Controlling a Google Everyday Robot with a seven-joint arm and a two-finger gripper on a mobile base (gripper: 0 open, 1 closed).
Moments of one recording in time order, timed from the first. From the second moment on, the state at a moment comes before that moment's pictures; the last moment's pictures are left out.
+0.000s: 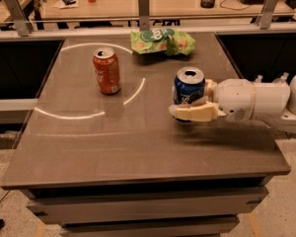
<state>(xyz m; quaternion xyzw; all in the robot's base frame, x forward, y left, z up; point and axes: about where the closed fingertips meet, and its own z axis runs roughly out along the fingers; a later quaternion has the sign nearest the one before) 0.496 -0.084 0.888 -0.47 0.58 0.41 0.52</state>
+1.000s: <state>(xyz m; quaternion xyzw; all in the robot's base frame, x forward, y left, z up) 0.523 -0.016 0.892 -0.45 0.62 0.37 0.53</state>
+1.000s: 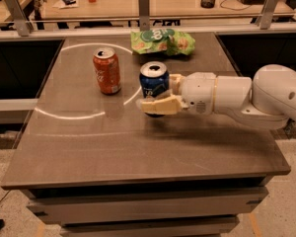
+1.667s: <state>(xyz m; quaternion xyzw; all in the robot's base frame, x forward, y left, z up) 0.555 0.026 0.893 -0.44 0.61 0.36 0.55</state>
